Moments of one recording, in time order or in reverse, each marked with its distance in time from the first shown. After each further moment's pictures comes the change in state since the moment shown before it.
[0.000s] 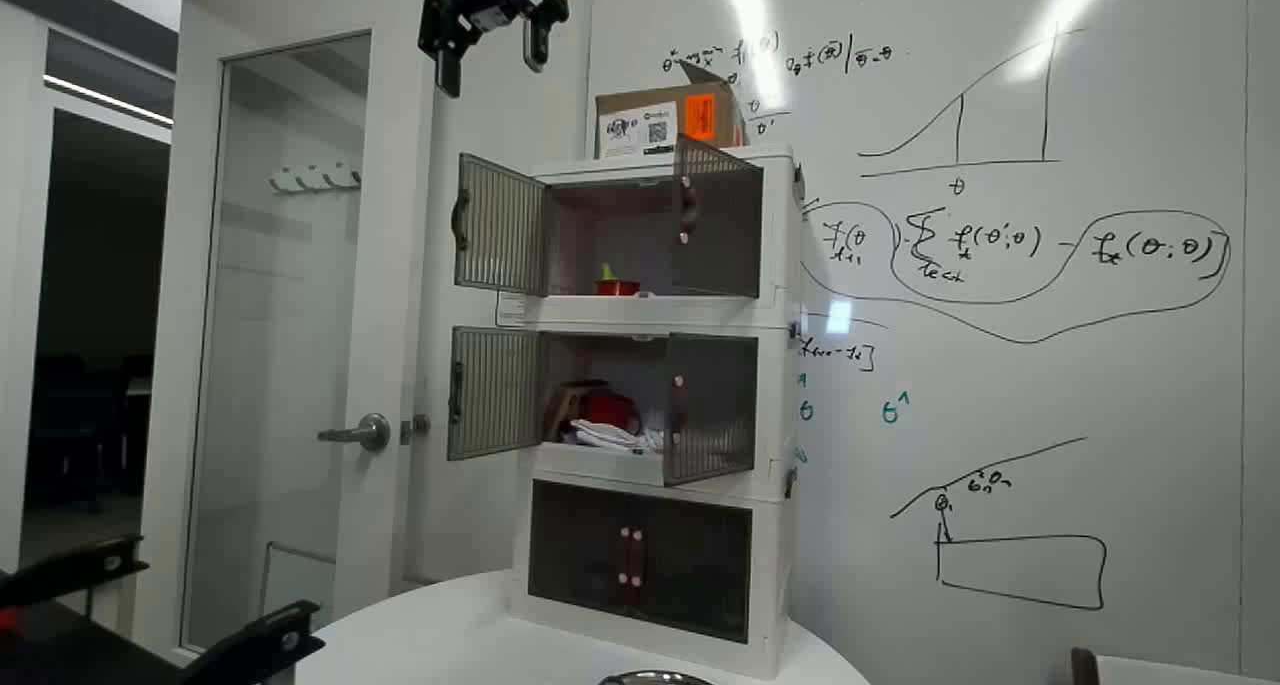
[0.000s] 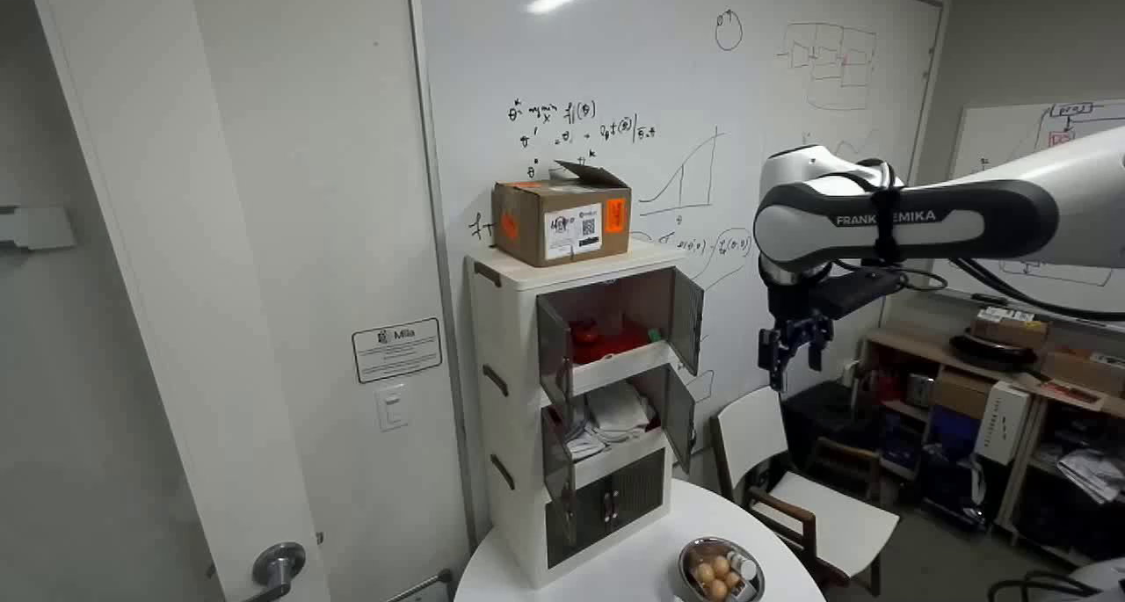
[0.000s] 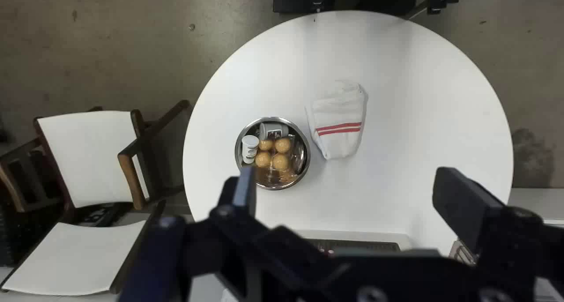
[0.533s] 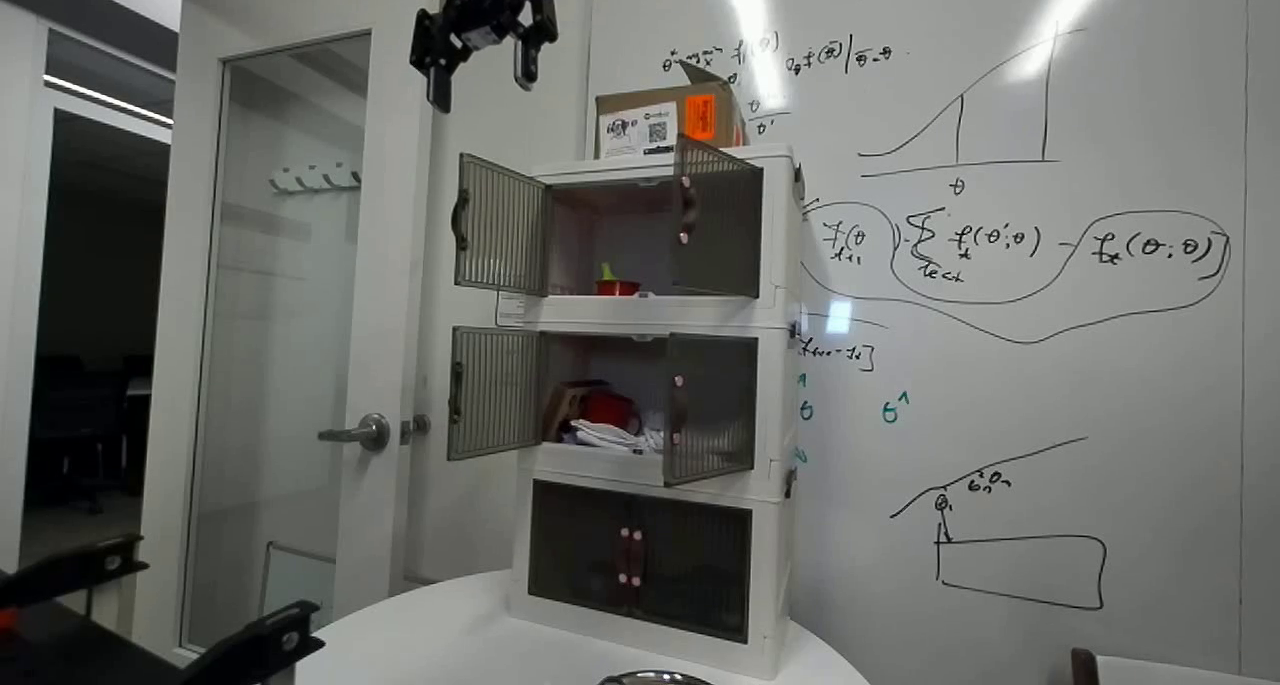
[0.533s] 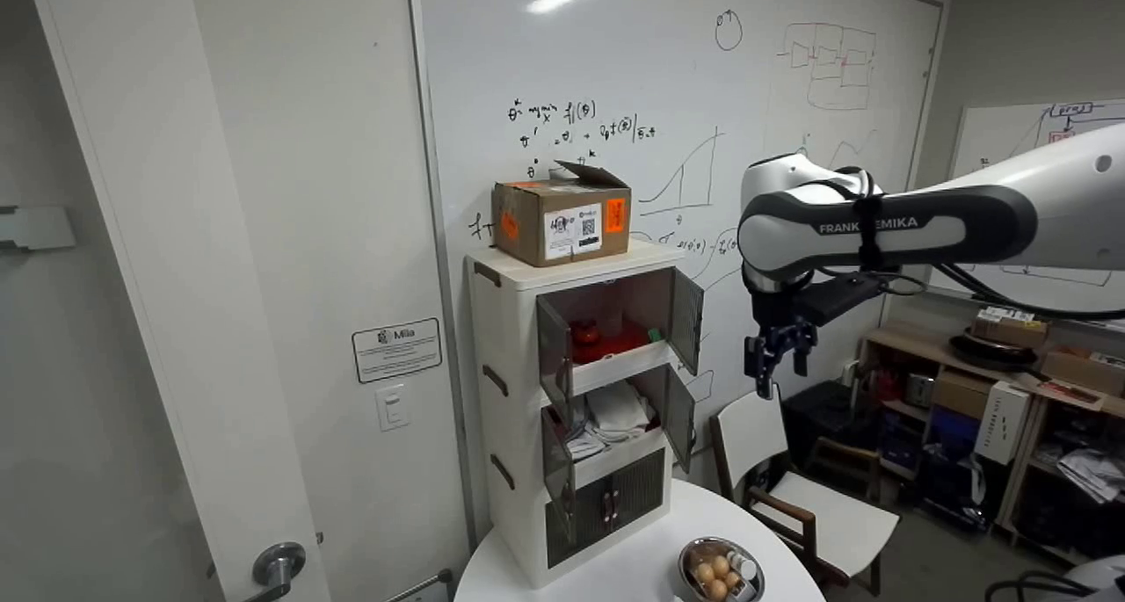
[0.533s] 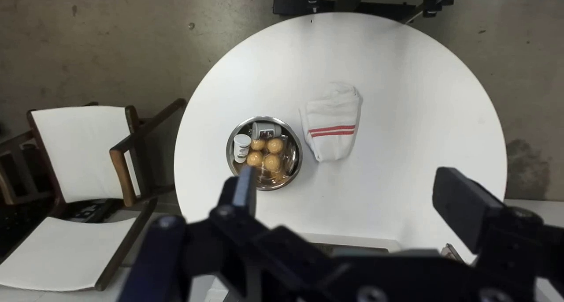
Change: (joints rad) arm 0.031 0.031 0.020 0.002 0.002 0.011 0.014
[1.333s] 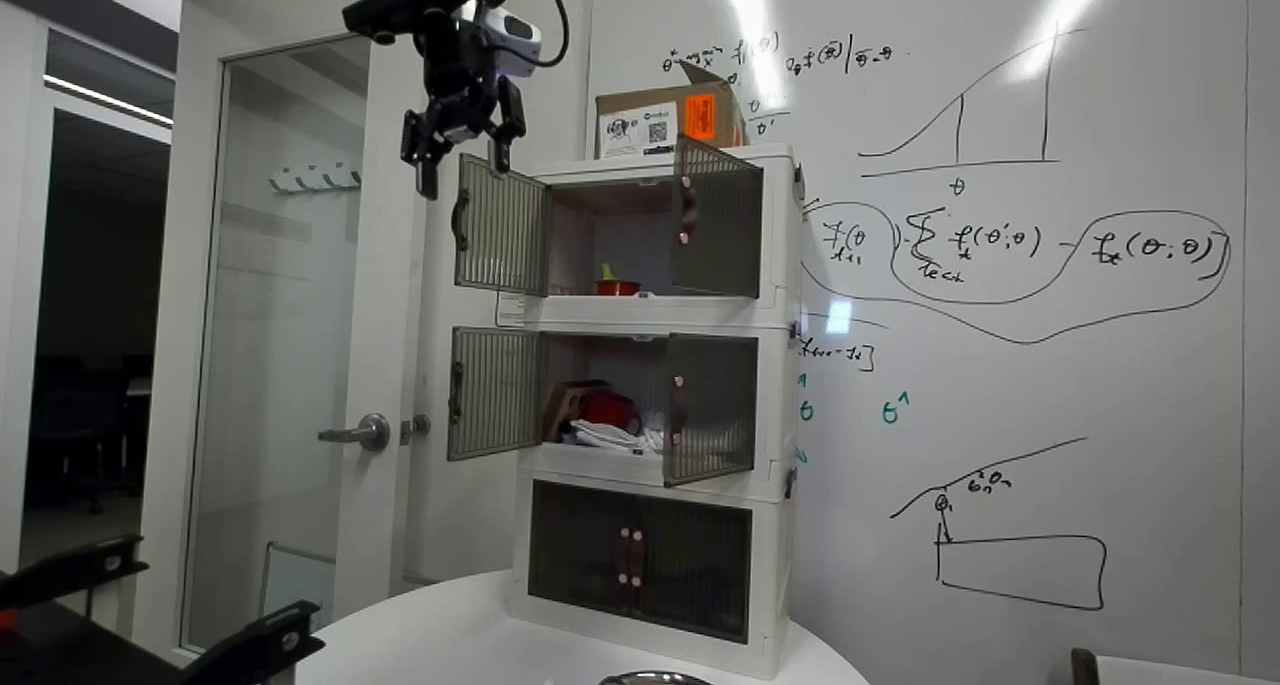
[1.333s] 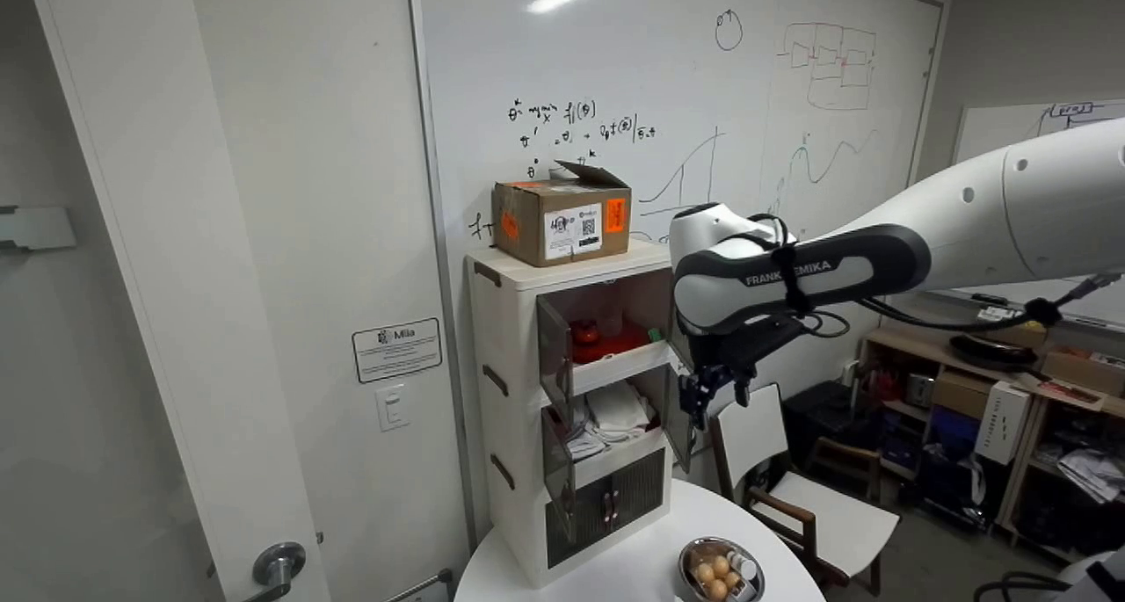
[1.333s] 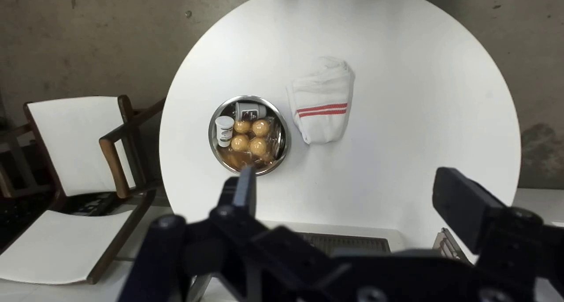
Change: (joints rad) arm 0.054 0.172 0.108 -0.009 0.002 0.166 0.216
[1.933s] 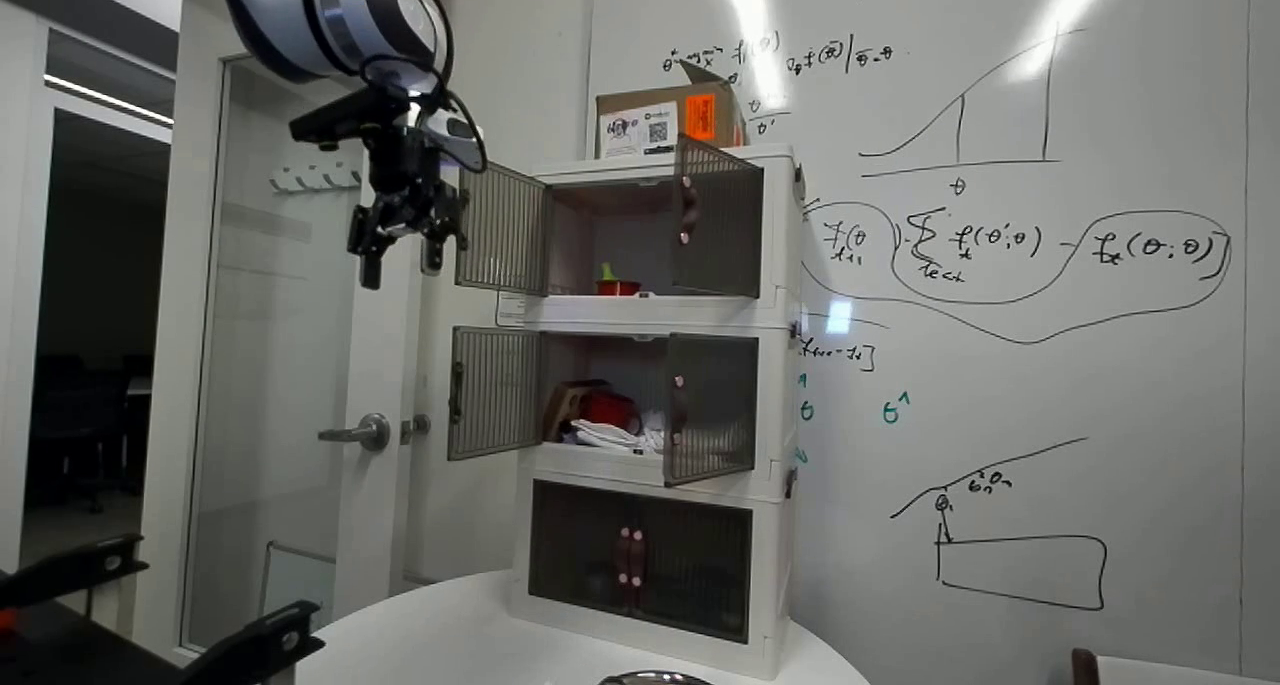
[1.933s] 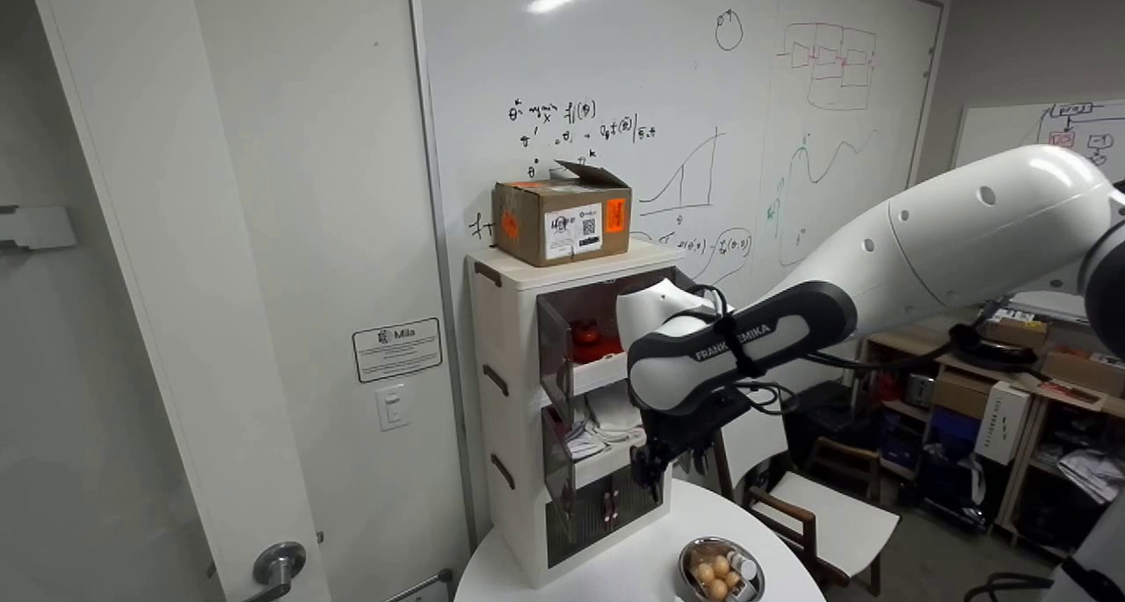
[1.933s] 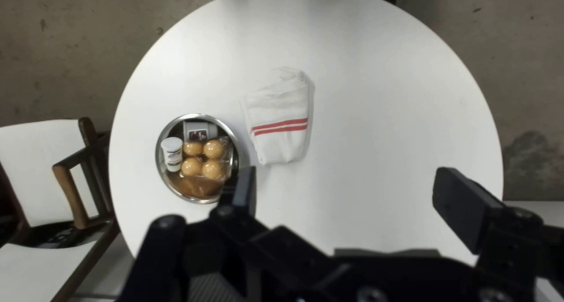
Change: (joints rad) arm 0.072 0.165 0.096 -0.081 0.041 0.178 0.211
